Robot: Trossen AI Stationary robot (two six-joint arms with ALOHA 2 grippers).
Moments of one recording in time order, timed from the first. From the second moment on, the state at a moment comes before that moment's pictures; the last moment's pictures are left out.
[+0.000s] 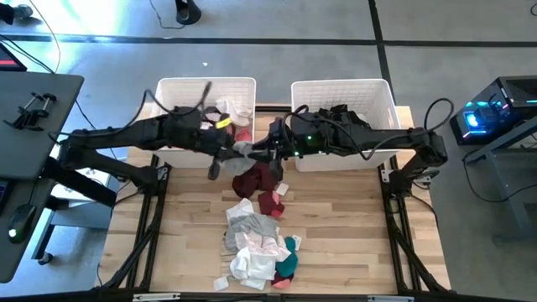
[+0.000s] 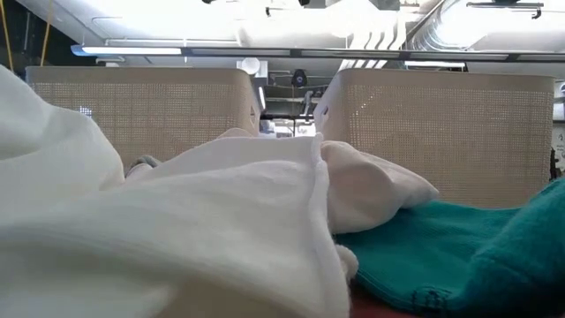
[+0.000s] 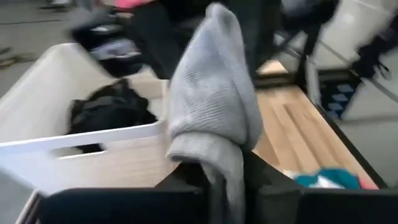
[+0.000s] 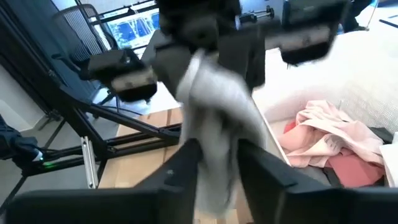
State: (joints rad) left arm 0.10 1.14 1.18 -0.40 0.13 0.13; right arm -0.01 1.64 1.62 -0.27 -0.03 0.22
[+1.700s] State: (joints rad) left arm 0.55 0.83 1.20 -0.91 -0.03 -0.15; right arm 0.18 1.57 1.17 -0.31 -0.19 0.17
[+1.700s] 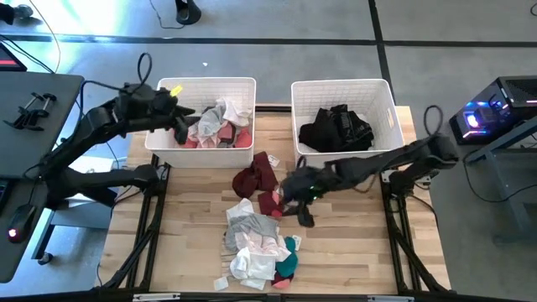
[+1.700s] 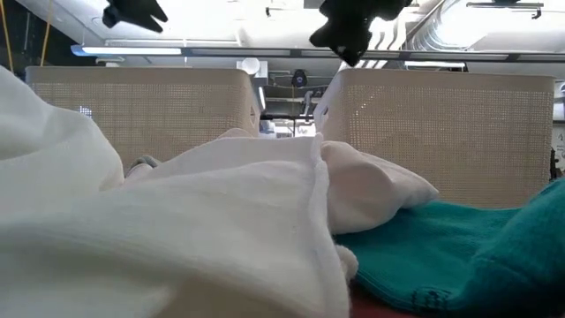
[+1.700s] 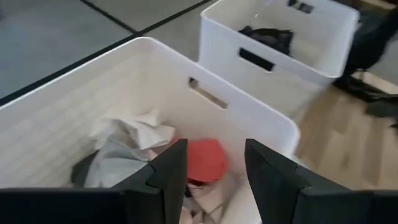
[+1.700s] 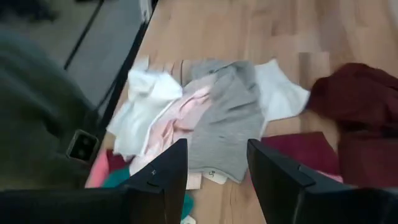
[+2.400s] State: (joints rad) left arm 0.48 0.94 1.20 -0.92 -0.04 -0.16; right arm 0.11 2.00 1.20 -0.26 -0.09 -0.09
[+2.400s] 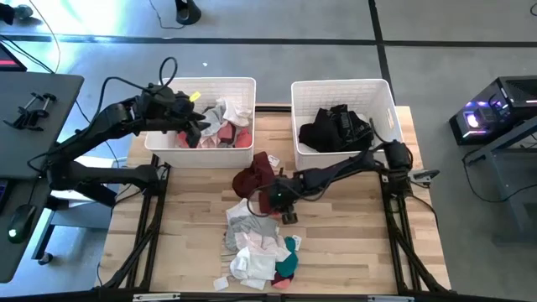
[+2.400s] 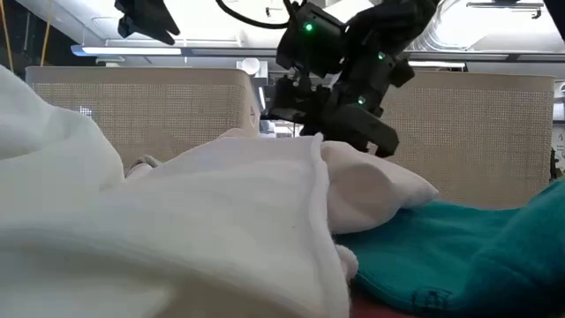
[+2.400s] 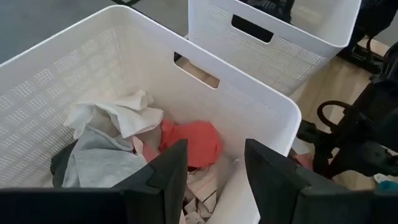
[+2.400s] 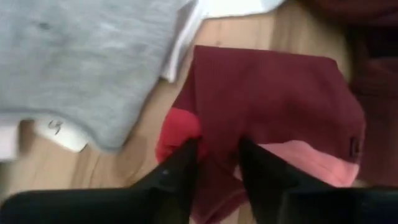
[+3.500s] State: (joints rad) left arm 0.35 0.94 1.20 -0.70 -0.04 -0.21; right arm -0.21 1.19 1.38 -1.14 0.50 0.39
